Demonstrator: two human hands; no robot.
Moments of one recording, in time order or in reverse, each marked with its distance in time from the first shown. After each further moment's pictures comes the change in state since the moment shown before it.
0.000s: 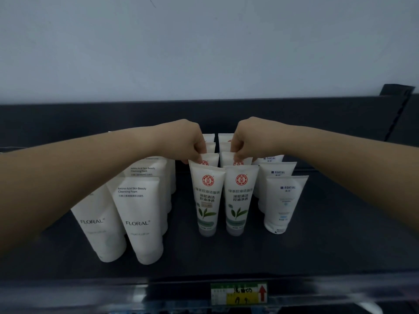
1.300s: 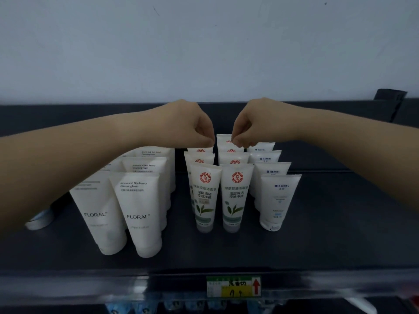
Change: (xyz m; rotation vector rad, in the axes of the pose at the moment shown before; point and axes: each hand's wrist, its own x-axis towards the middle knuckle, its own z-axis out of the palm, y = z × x) left_hand -0.038 0.028 -0.025 -0.059 0.249 0.074; right_hand -0.035 -0.004 -0.030 0.108 0.156 -0.030
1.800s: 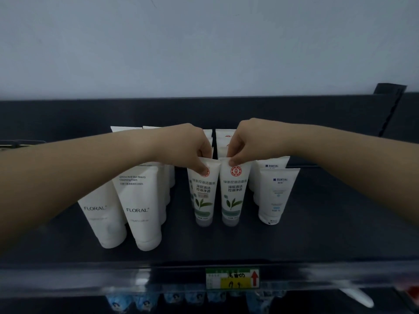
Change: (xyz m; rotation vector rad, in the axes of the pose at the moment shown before) left_hand -0.002 0.001 0.032 0.150 -0.259 0.002; right_hand -0.011 -0.008 0.027 -0.066 -0.191 -0.016
